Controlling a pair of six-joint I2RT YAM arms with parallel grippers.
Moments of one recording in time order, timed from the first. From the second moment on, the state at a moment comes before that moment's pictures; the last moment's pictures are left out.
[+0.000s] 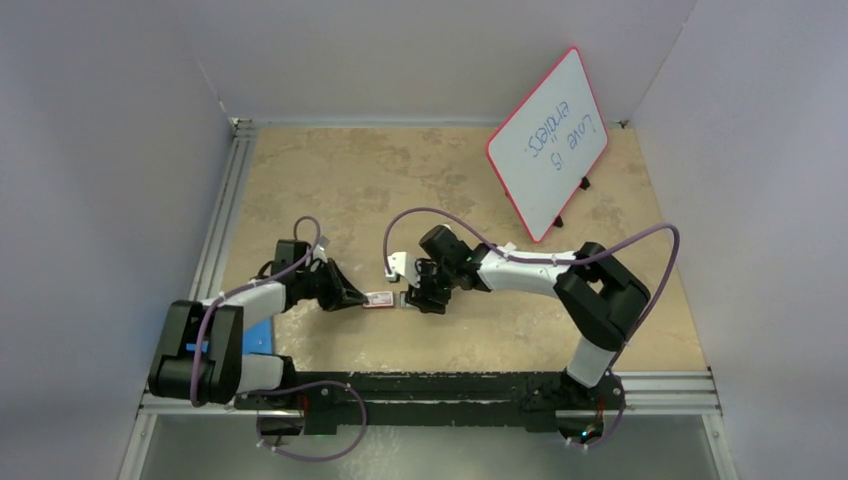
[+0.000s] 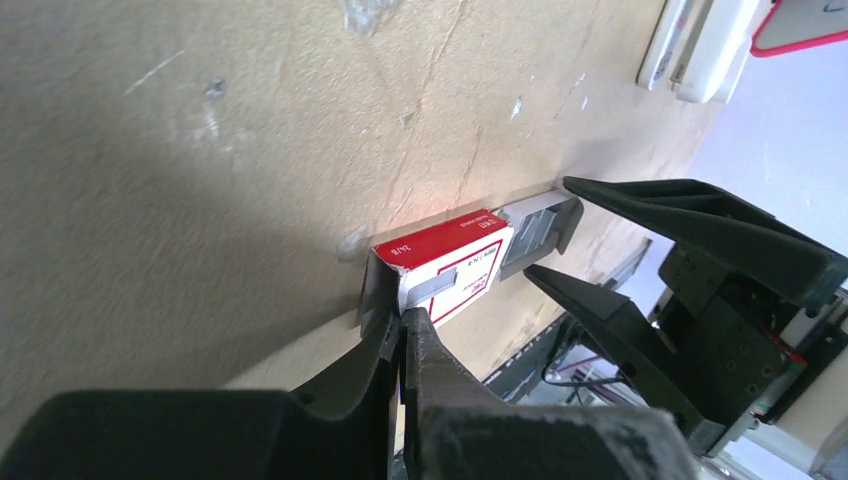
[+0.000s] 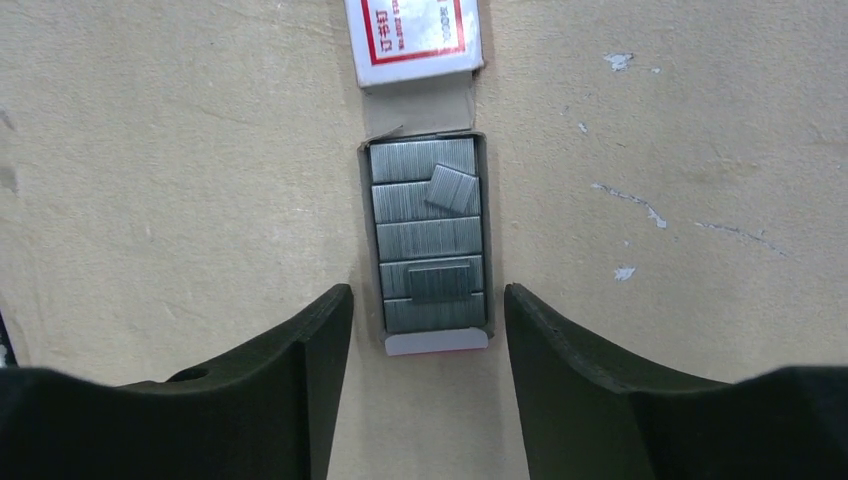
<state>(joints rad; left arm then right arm) -0.10 1.34 0.38 -0.04 0.69 -0.73 0.88 1.74 0.97 -0.24 -0.37 -0.52</state>
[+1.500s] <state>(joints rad) -0.68 1.23 0.48 -0.26 0.17 -0.93 1.07 1.39 0.70 -0.03 0.11 0.80</state>
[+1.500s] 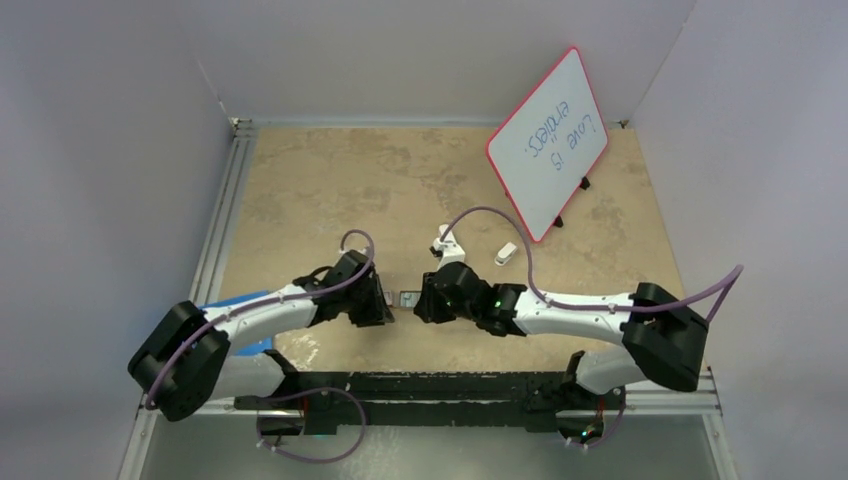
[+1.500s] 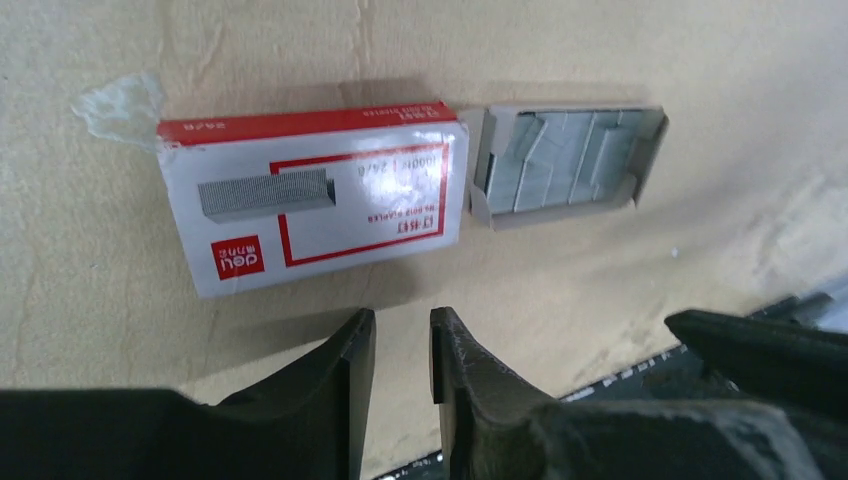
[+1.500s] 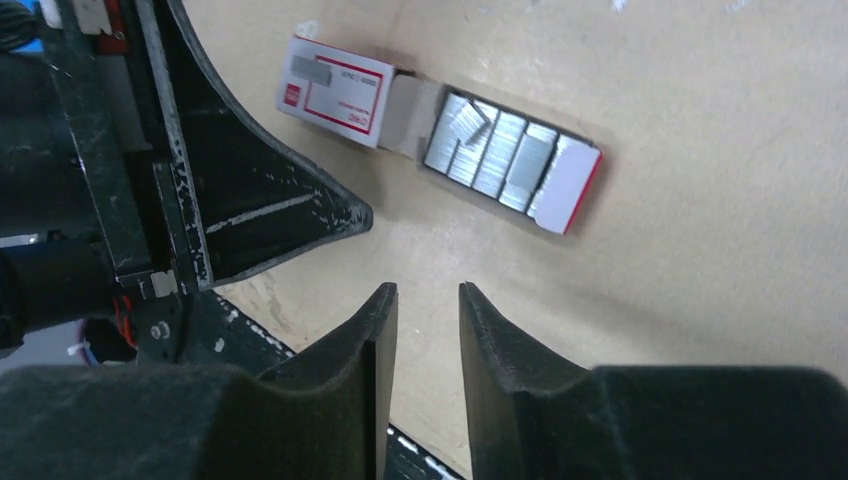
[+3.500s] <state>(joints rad) -0.49 1.39 0.63 -0.28 0.04 -0.90 0.94 1.92 1.20 -0.20 0.24 0.63</state>
